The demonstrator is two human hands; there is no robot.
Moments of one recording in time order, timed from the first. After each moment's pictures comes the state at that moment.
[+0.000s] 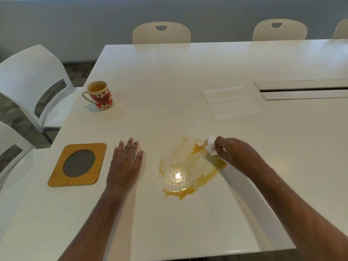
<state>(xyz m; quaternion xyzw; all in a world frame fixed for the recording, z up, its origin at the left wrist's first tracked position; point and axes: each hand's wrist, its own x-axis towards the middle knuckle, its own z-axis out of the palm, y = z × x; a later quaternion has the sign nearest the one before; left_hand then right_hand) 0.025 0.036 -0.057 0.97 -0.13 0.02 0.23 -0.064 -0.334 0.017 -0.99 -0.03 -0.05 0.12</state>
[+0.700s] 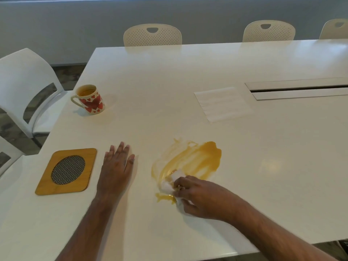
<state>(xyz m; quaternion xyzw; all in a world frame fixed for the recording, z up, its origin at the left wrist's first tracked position) 0.024 0.036 -0.058 0.96 -0.12 0.02 0.23 -0.127 -0.248 0.001 -0.94 -0.30 0.05 0.17</state>
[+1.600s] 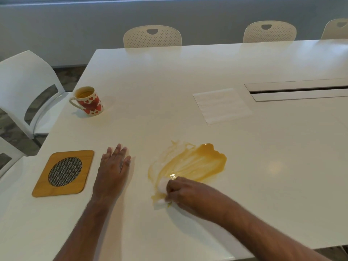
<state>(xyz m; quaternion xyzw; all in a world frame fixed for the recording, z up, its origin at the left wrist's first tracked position) 0.024 0.036 -0.056 0.96 -0.12 0.03 0.25 -0.115 -0.246 0.001 -0.91 -0.34 0.05 0.23</state>
